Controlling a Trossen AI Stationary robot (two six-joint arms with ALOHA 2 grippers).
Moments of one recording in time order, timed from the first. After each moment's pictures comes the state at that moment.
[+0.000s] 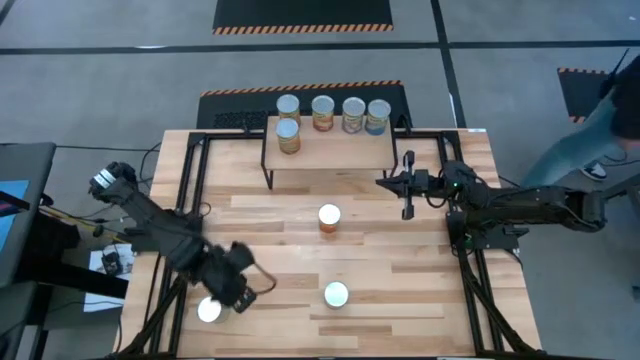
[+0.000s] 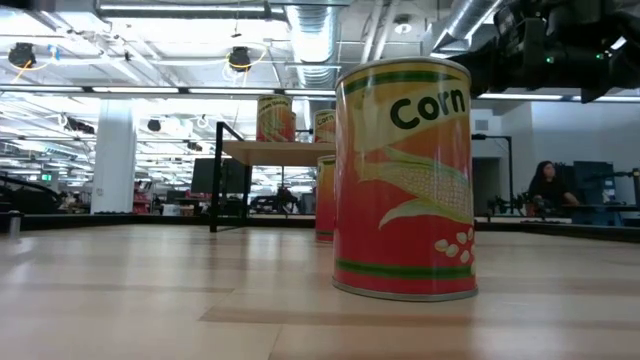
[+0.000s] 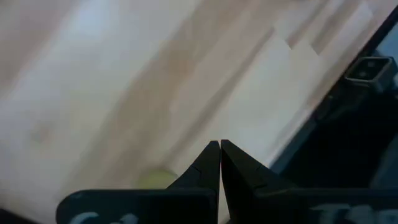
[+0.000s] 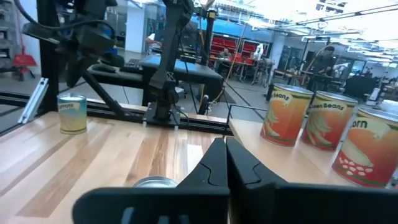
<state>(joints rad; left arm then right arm) -0.68 1.41 1.24 -1.06 -0.09 -1.42 -0.36 0.83 0.23 0.70 -0.28 -0.16</state>
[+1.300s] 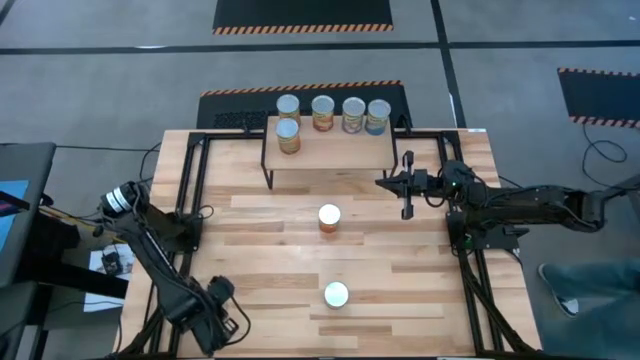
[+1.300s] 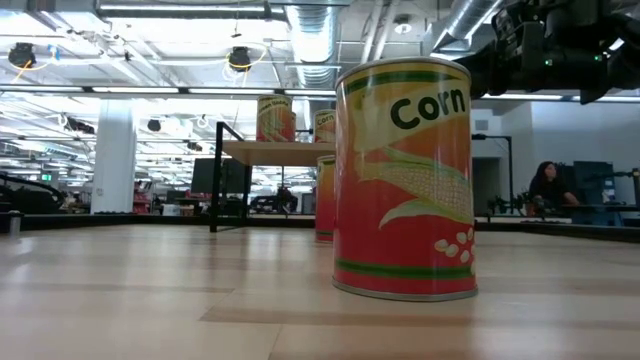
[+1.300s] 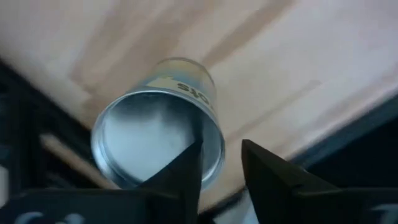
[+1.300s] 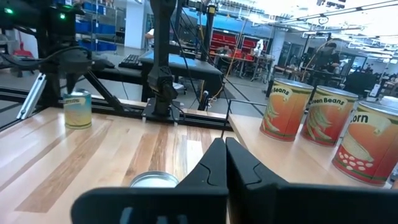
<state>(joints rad) -0.94 1.65 1.24 -1.14 0.07 -1.81 -0.37 0.84 0.24 0.69 -0.29 -0.16</state>
